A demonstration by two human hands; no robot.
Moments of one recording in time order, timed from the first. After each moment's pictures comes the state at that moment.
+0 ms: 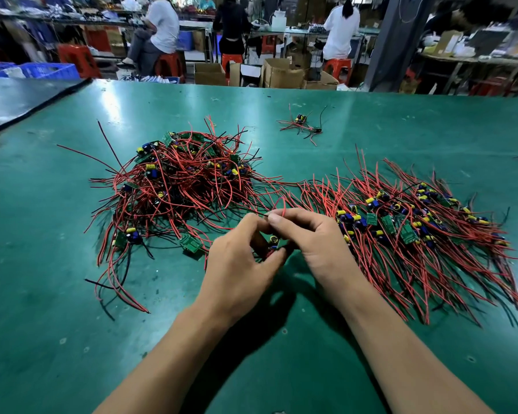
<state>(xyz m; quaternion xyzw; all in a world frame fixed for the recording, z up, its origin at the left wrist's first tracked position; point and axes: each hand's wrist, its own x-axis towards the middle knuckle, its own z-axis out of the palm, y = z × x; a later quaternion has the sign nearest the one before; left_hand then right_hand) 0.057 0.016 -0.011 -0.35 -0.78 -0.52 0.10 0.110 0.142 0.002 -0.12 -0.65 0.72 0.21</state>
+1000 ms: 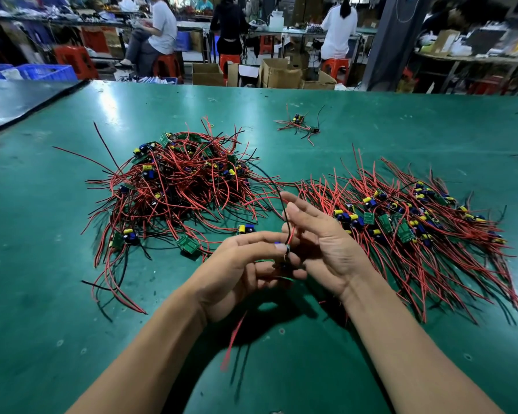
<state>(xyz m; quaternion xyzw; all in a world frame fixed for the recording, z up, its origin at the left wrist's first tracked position) 0.056 0.009 0.013 -0.19 -0.48 -0.72 -0.47 0.114 0.152 0.012 -0.13 -0.42 0.89 0.12</state>
